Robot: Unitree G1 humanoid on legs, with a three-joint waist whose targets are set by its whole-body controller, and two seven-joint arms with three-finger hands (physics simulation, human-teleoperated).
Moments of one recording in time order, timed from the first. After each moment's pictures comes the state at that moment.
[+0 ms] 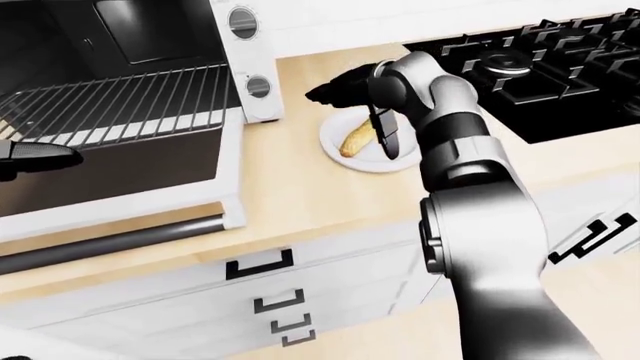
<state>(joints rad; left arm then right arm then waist) -0.57 0.63 0.53 -0.86 -0.45 1.14 0.14 -1.50 -0.42 0.07 1.29 -1.26 -0.64 0.60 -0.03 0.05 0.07</state>
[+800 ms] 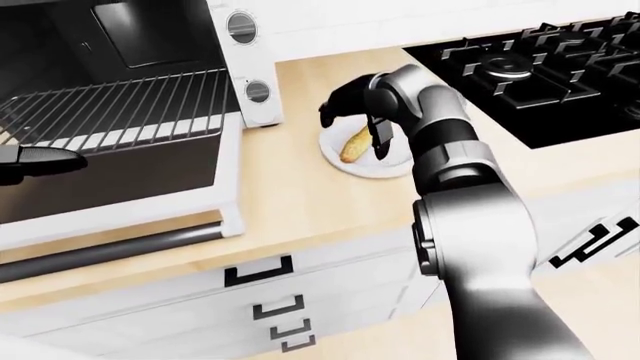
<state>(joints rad) -0.54 0.62 0.52 -0.86 -0.43 1.11 0.13 -1.50 -0.40 0.06 1.34 -1.36 -0.59 0.54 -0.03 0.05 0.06</state>
